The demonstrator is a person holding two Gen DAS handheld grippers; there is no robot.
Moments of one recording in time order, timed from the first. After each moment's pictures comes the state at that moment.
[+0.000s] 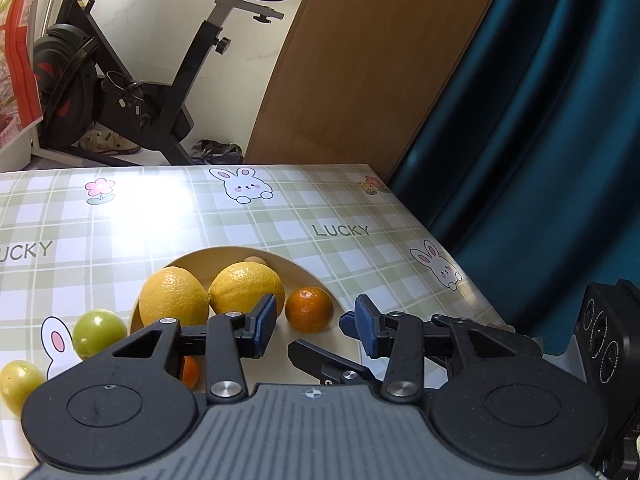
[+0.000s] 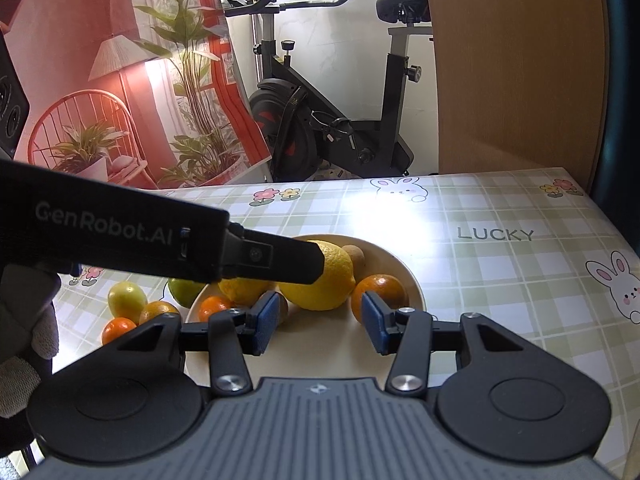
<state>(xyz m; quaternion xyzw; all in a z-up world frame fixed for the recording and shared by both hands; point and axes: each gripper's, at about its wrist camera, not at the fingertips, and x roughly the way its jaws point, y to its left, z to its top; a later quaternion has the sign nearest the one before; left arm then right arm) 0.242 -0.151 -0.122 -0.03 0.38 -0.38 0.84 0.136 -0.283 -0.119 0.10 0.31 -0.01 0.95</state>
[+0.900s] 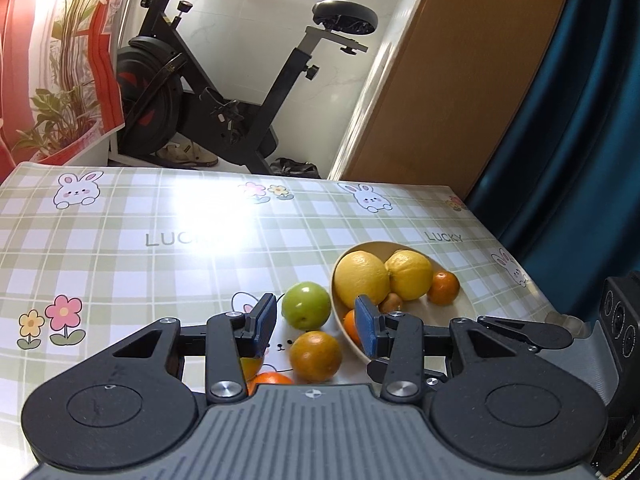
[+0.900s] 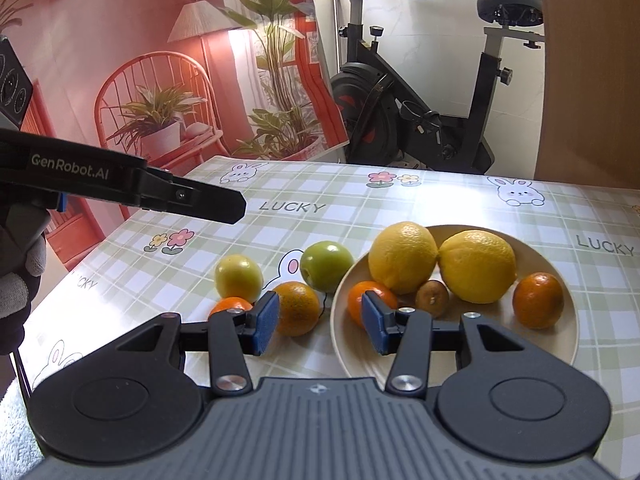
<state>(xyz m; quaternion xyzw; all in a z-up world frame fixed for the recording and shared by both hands) 0.256 0.002 -0.121 -0.03 0.37 -0.31 0.88 0.156 -0.180 -0.126 0.07 0.32 0.08 0.94</state>
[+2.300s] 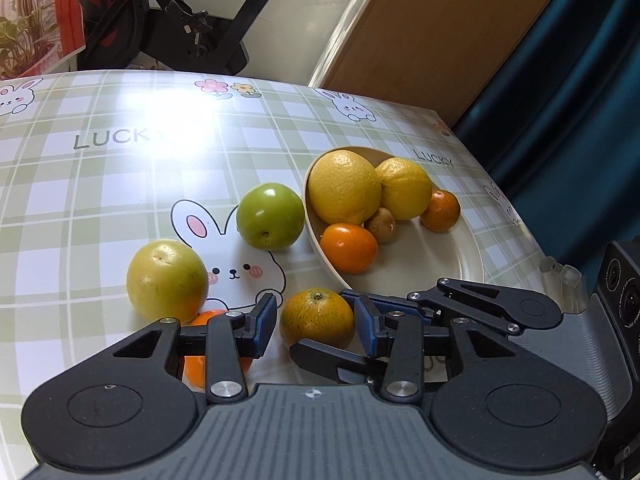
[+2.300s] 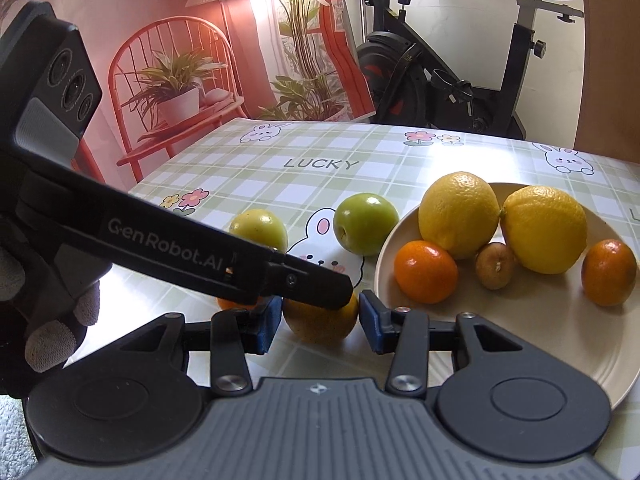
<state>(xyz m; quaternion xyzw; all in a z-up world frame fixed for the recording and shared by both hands) 0.269 -0.033 -0.189 -0.03 0.46 -0.36 0.81 0.177 -0.160 -0.169 0.07 0.35 0.12 0.93</state>
